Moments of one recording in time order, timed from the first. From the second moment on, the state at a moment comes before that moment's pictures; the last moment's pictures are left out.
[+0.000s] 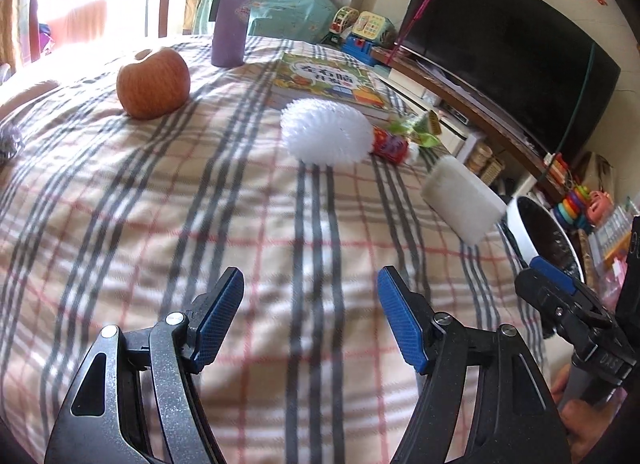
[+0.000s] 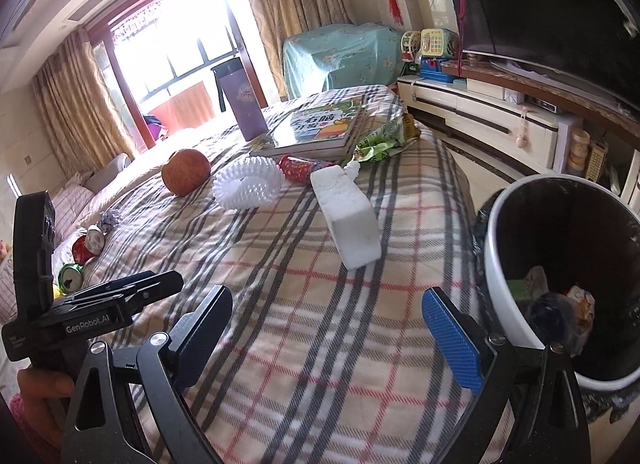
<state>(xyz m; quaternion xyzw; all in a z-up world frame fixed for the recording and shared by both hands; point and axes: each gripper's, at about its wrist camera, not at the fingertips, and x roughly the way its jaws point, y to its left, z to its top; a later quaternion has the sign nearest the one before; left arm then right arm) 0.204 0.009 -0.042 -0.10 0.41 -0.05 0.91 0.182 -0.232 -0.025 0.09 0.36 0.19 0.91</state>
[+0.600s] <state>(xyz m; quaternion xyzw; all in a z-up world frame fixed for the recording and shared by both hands) 0.298 0.021 -0.044 -0.10 0.39 -0.04 0.91 0.230 -0.222 -0.040 0.08 0.37 0.16 0.91</state>
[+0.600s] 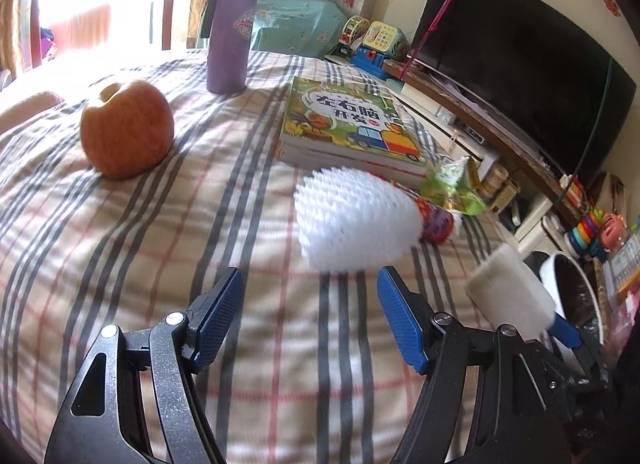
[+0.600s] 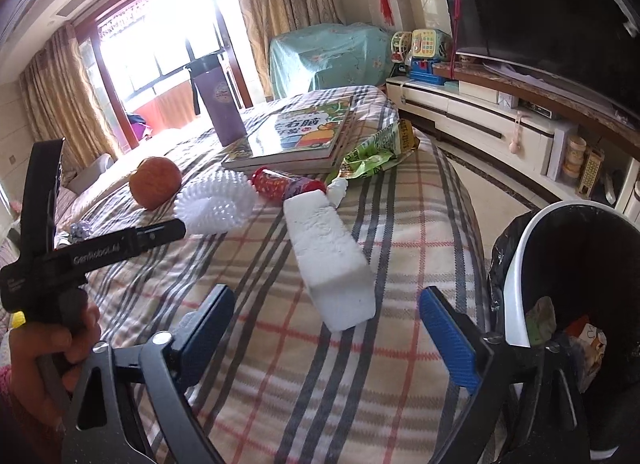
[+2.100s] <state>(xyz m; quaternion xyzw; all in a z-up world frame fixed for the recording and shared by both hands) 0.182 -0.049 -0.036 -0.09 0.41 -0.16 0.89 0.159 -0.265 -0.029 0.12 0.36 0.14 0.92</state>
